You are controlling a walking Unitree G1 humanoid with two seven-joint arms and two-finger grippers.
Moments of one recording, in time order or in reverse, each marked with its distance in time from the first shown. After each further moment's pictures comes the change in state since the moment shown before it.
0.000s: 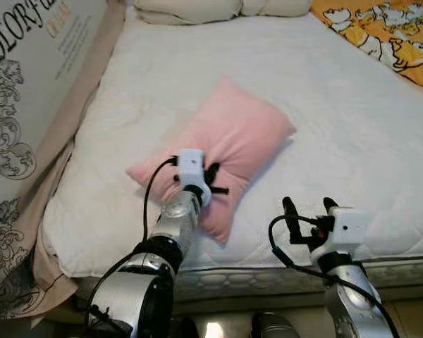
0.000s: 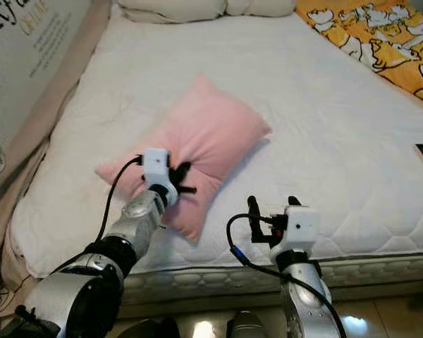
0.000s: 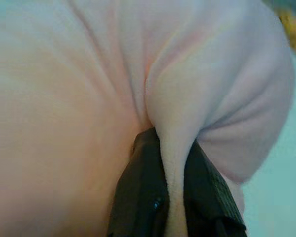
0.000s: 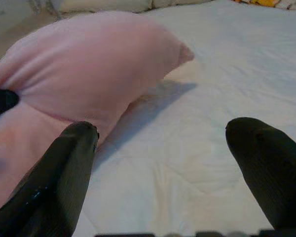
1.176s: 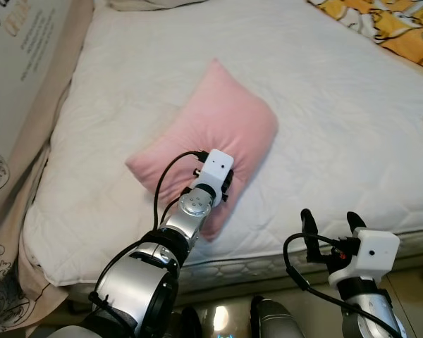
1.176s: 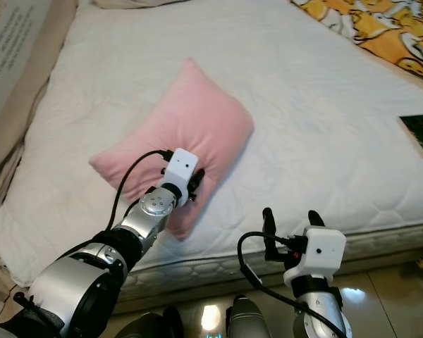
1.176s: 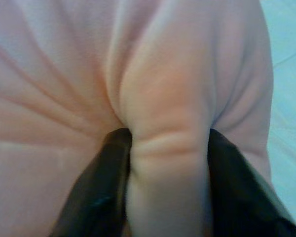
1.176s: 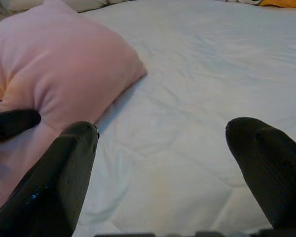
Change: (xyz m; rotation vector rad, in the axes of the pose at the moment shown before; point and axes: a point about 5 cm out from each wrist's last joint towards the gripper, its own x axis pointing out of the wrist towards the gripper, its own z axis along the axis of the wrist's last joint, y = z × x) left arm 0.005 -0.028 -0.013 0.571 0.114 -0.077; right arm -0.042 -0.007 0.012 -0.019 -0.034 -0.083
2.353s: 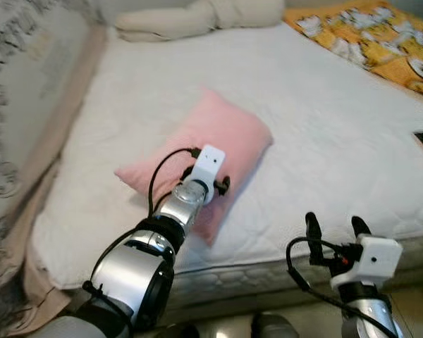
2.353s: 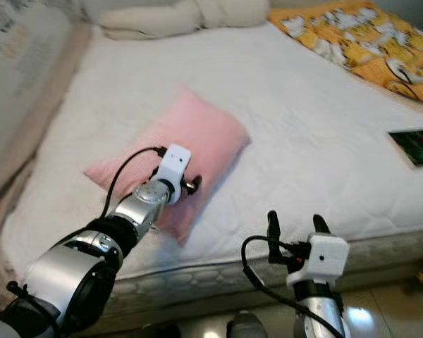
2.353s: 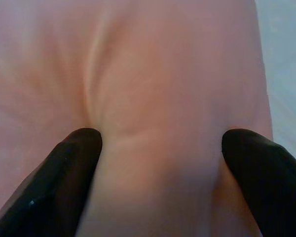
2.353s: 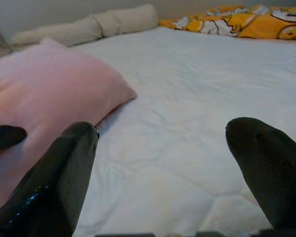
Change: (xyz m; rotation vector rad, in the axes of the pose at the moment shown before) left arm 0.003 0.017 -0.002 -0.006 0.172 0.015; right arm -0.007 -0.004 -0.011 0.004 -0.027 -0.030
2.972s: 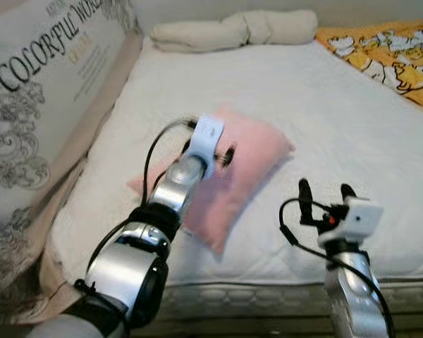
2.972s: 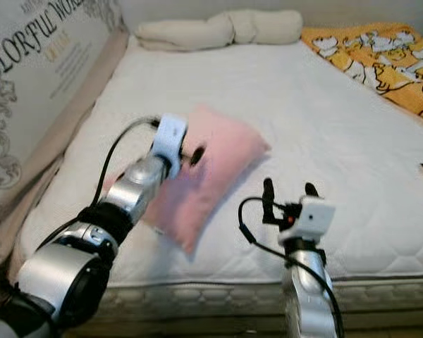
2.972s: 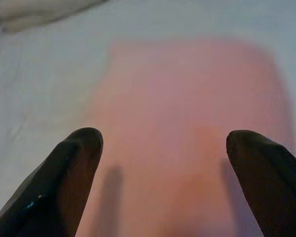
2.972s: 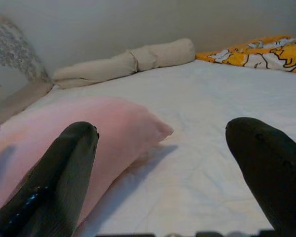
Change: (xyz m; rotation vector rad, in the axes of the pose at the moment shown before) left arm -0.004 0.024 0.040 -0.019 -0.171 0.016; right arm 0.060 0.002 0.000 0.033 -0.110 -0.001
